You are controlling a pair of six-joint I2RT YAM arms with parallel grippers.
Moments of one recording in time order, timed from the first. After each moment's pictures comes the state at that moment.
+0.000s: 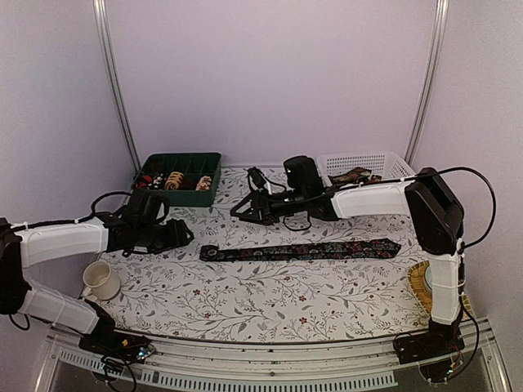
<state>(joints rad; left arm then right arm) -0.52 1.26 0.67 -0.25 -0.03 -0.65 0.79 2.09 1.47 0.22 -0.76 0.72</state>
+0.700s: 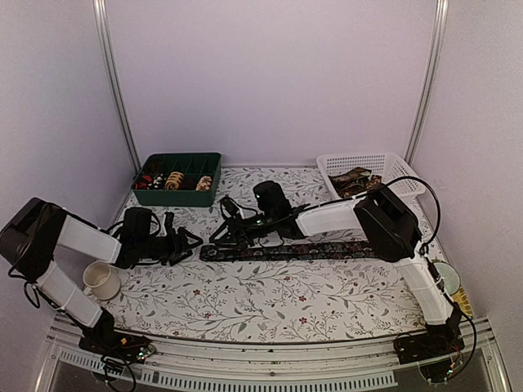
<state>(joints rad) -0.30 1.52 0.43 0.44 0.51 -0.81 0.87 2.44 1.74 0.27 -0.90 0.86</state>
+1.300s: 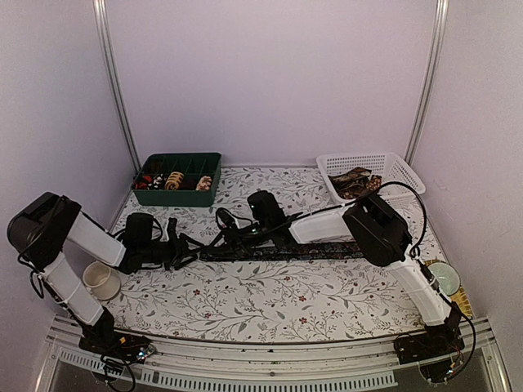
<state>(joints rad) -0.29 1.63 0.39 0.61 0.60 -0.87 0.90 2.52 1.79 0.29 -0.93 0.91</state>
